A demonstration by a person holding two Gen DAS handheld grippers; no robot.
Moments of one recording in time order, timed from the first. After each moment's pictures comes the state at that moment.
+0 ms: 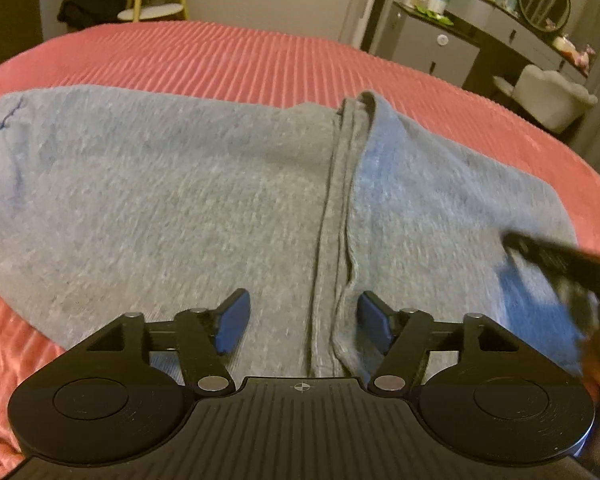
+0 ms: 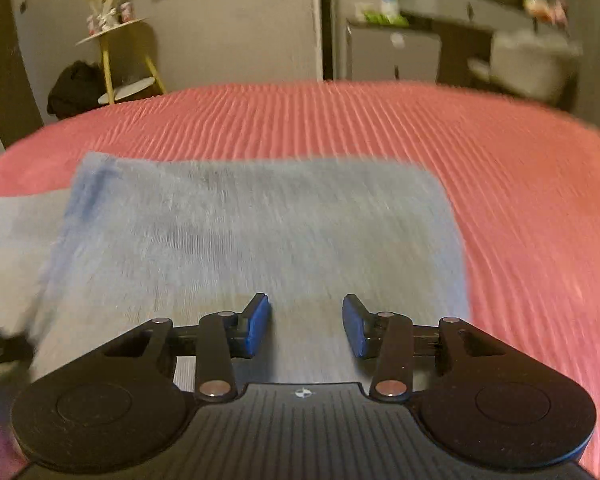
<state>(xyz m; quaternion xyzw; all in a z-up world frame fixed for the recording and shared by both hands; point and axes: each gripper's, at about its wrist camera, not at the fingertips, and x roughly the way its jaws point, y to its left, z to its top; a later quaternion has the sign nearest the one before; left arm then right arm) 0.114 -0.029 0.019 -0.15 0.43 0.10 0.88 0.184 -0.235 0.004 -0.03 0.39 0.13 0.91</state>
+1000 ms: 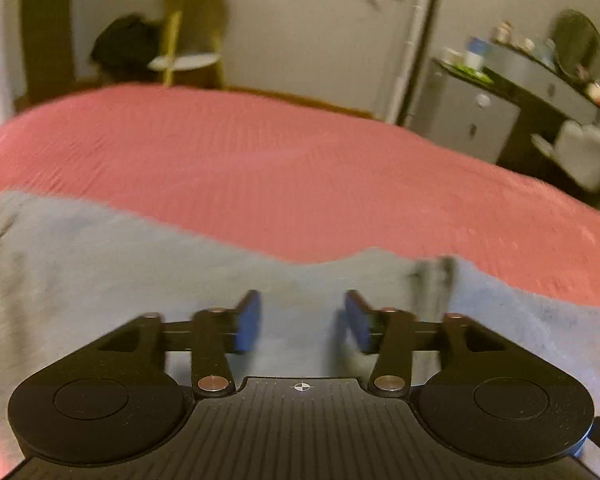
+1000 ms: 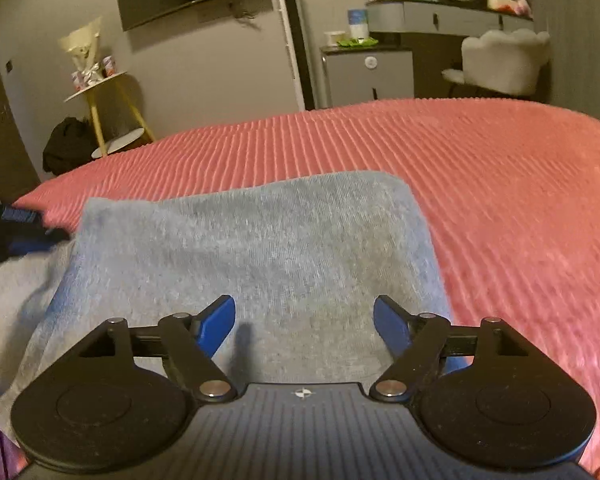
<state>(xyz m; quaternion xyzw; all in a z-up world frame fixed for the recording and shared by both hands) 0.178 0.043 0.040 -0.16 0.36 0.17 0.90 0.152 -0.279 0.001 0.06 0.36 0.12 0.92</state>
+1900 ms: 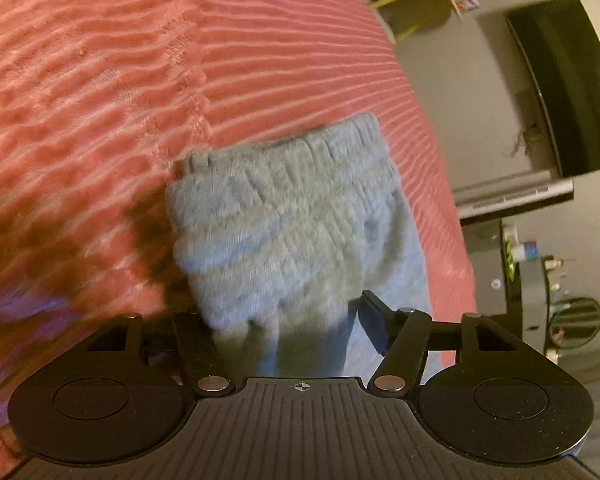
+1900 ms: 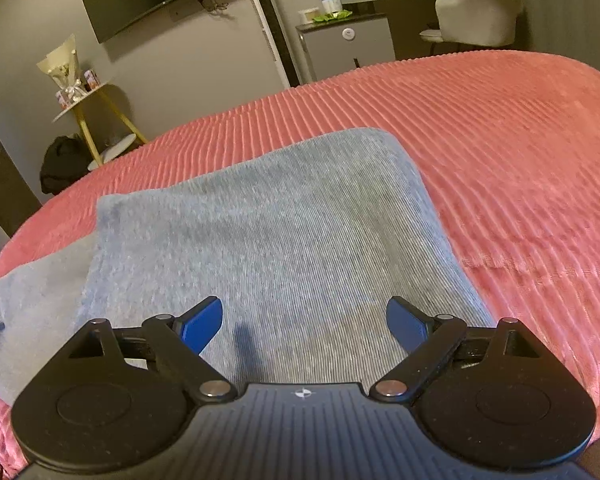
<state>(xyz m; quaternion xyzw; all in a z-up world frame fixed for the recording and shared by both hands) 0.071 0.267 -0.024 -0.57 0.29 0.21 0.74 0.130 -0.281 0.001 0.13 0.39 0.10 0.91</state>
